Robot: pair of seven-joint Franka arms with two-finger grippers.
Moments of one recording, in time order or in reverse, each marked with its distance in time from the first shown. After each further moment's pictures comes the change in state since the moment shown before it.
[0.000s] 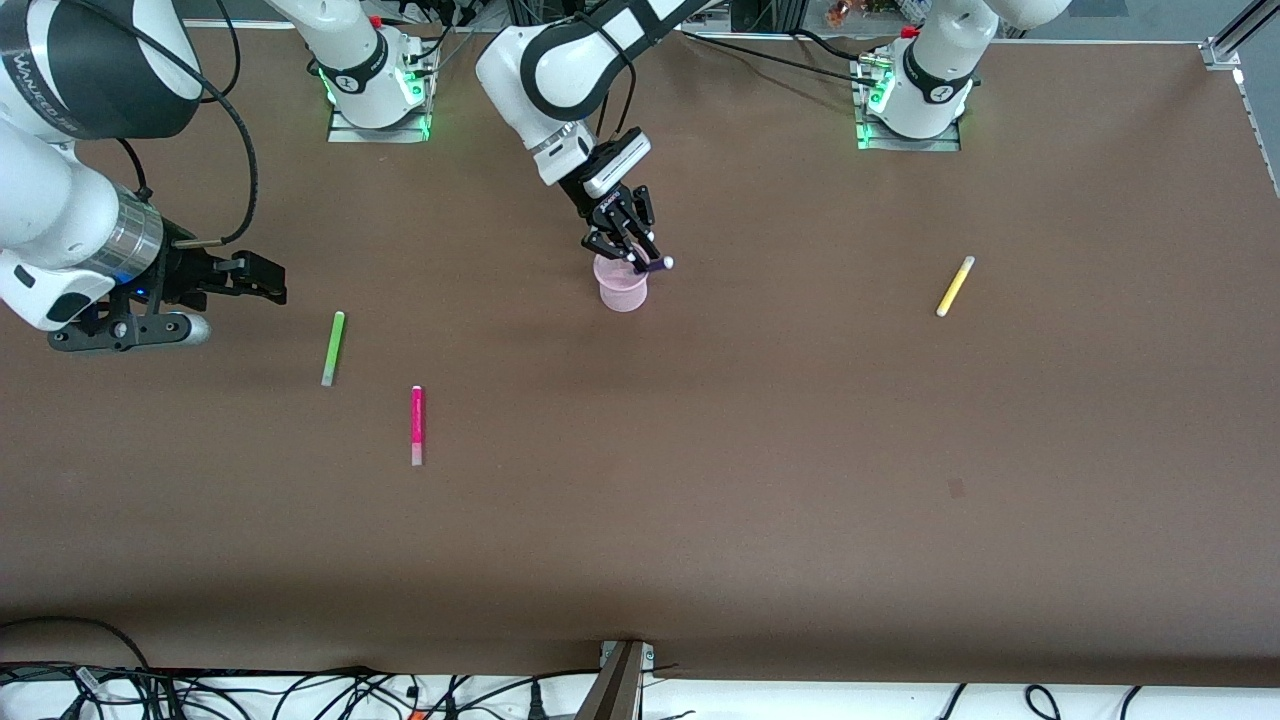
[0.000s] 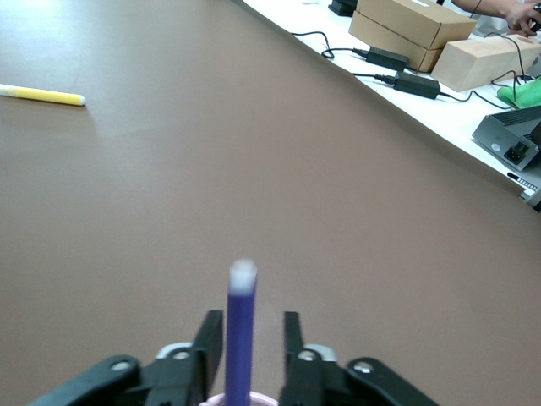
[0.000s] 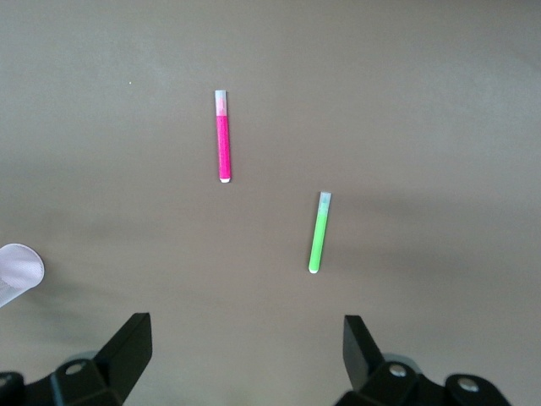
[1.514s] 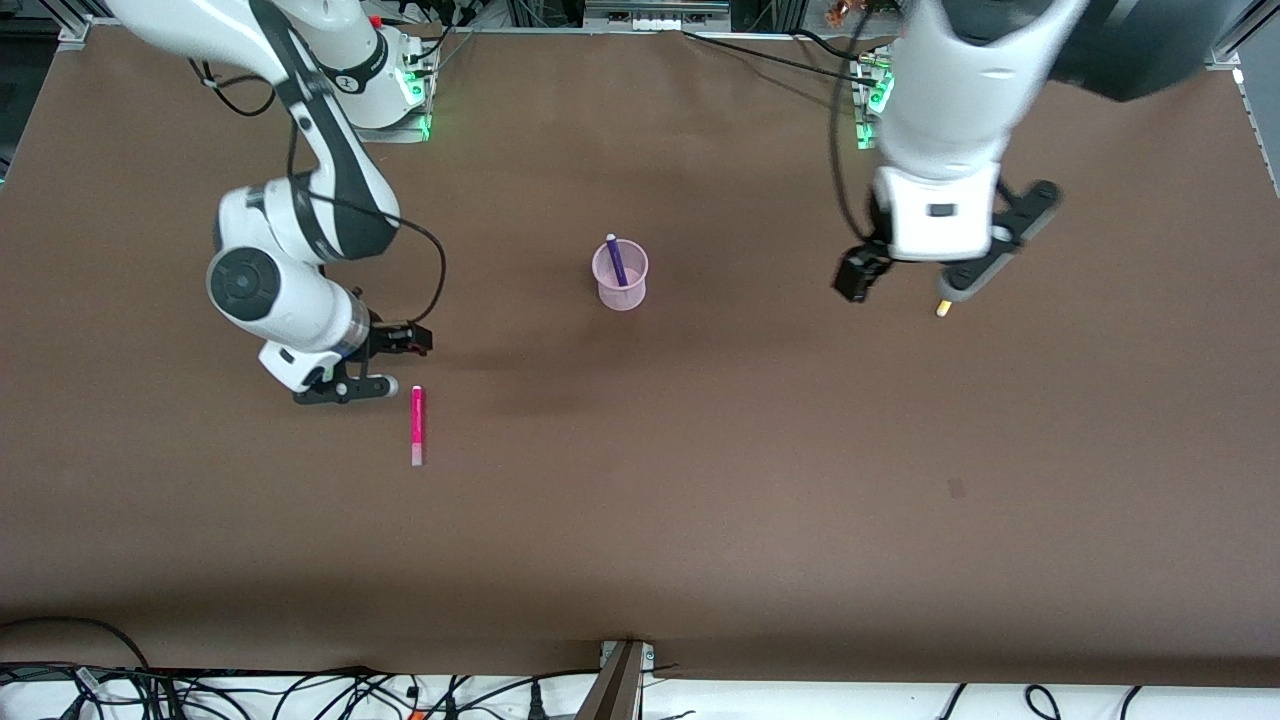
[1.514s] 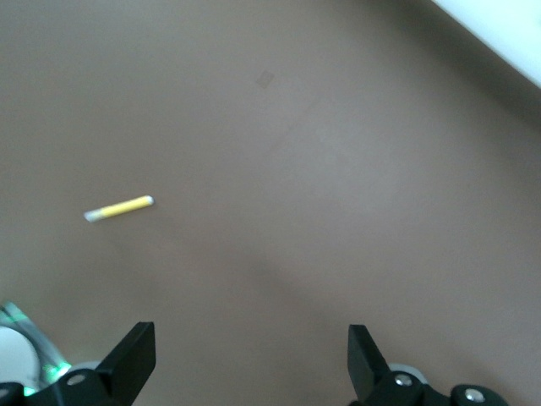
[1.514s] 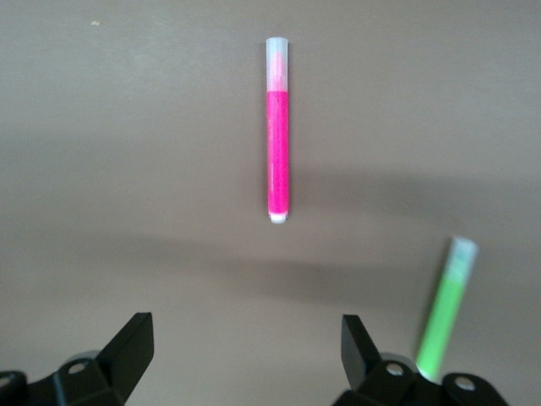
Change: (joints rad) left arm 0.752 -0.516 0.018 0.038 -0.717 -0.117 1.392; right arm 0.120 0.238 0.010 -0.360 0.002 0.593 0.109
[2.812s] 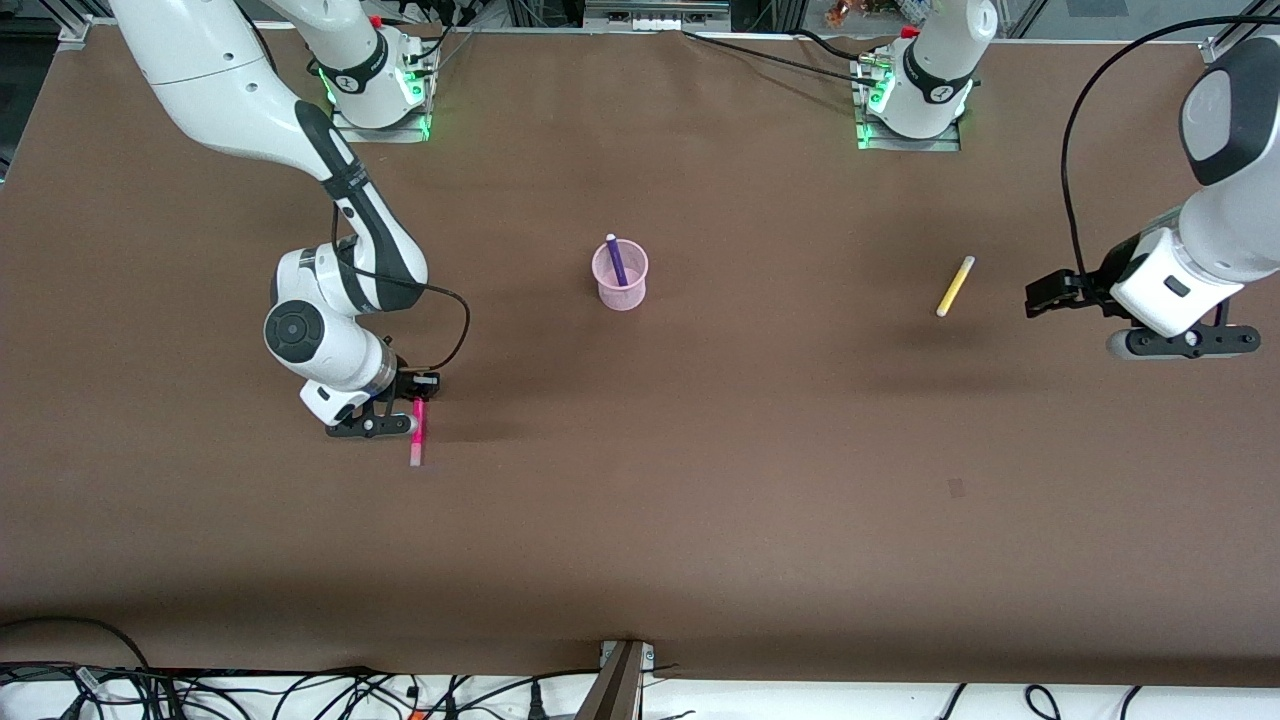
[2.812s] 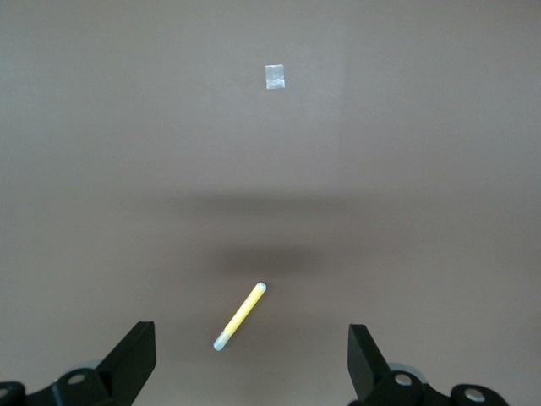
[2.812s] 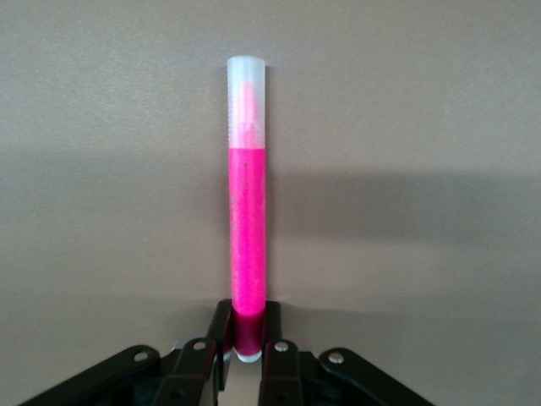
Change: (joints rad) left arm 0.436 -0.148 -0.018 -0.445 -0.118 0.278 1.048; right arm -0.003 0.187 -0.005 0.020 0.000 0.234 0.041
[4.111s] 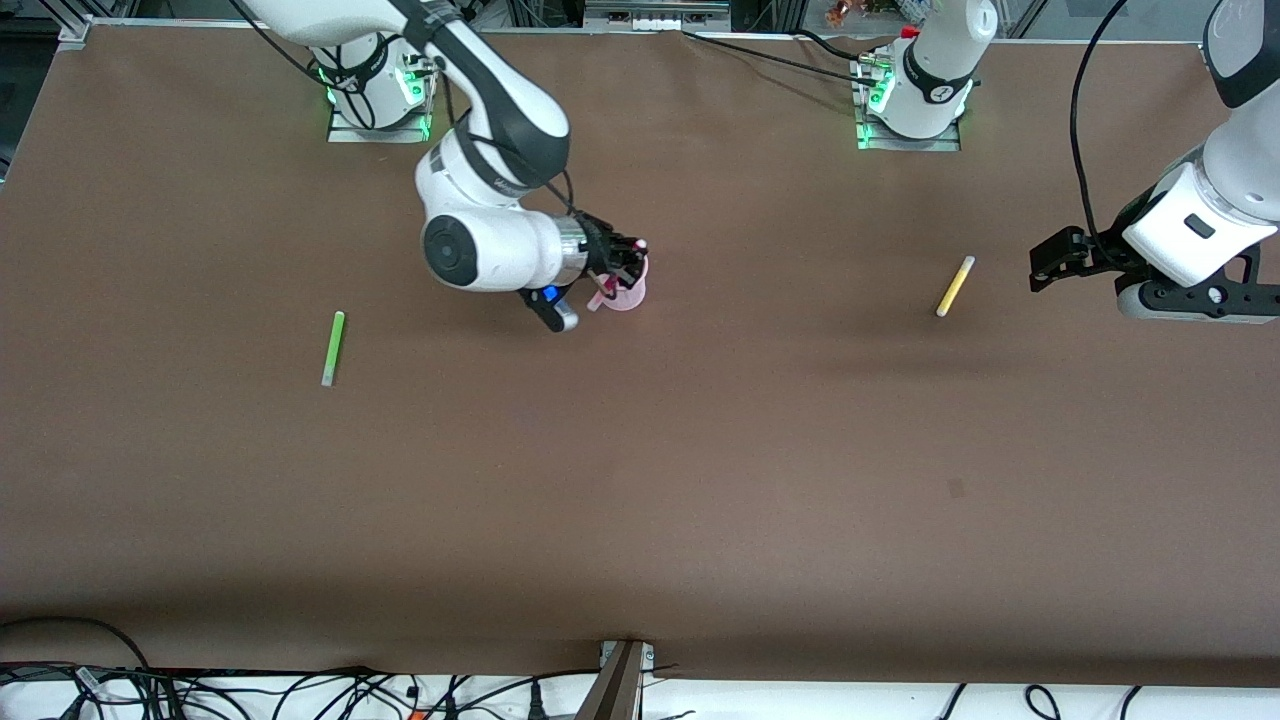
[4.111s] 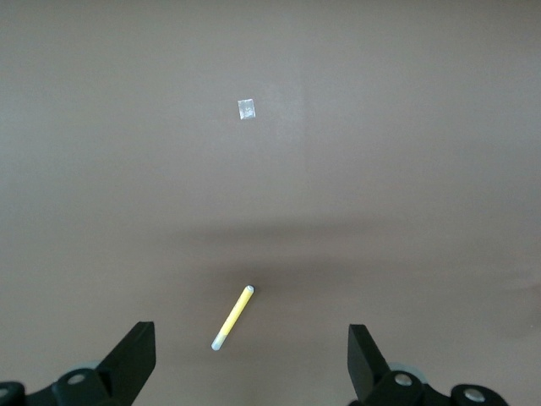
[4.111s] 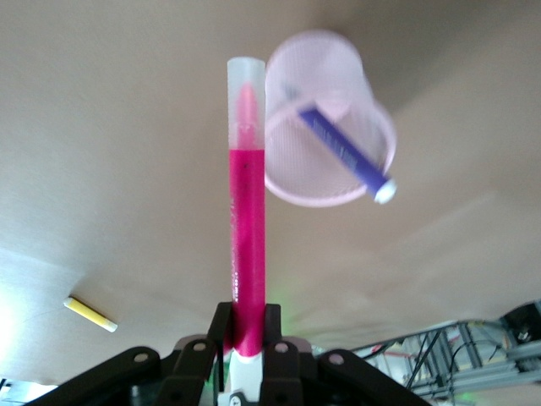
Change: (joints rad) left arm -0.012 -0.033 -0.042 0.131 0.000 -0.099 0.017; right arm 0.145 -0.090 0.358 0.193 0.574 -0.361 1.078
